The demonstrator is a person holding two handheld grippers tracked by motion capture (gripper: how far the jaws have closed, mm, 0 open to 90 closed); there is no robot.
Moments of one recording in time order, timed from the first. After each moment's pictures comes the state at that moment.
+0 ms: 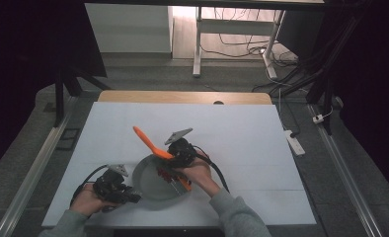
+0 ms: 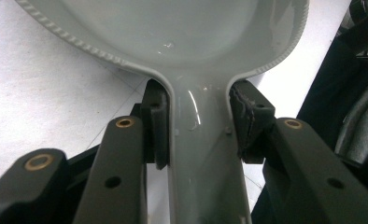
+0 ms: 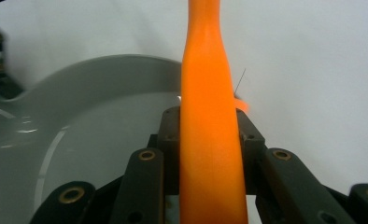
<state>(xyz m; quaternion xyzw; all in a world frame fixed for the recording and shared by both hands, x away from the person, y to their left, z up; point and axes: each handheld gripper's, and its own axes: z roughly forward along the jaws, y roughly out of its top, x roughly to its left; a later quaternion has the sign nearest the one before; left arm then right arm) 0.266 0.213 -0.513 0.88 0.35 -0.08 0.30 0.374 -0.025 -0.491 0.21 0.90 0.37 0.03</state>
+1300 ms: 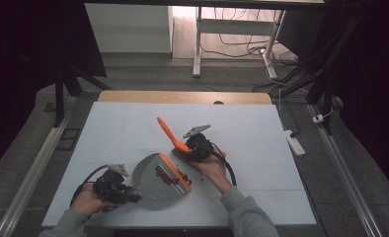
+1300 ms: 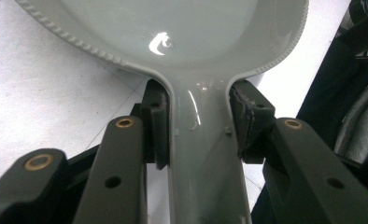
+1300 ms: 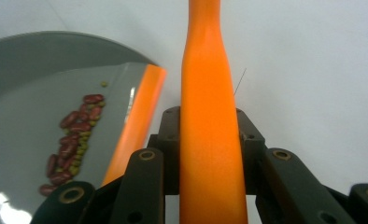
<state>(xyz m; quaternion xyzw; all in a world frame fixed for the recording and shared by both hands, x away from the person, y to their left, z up) 0.265 0.213 -0.513 0.88 0.35 -0.08 0.30 0.394 -0.072 -0.491 0.28 0.89 0.35 0.09</state>
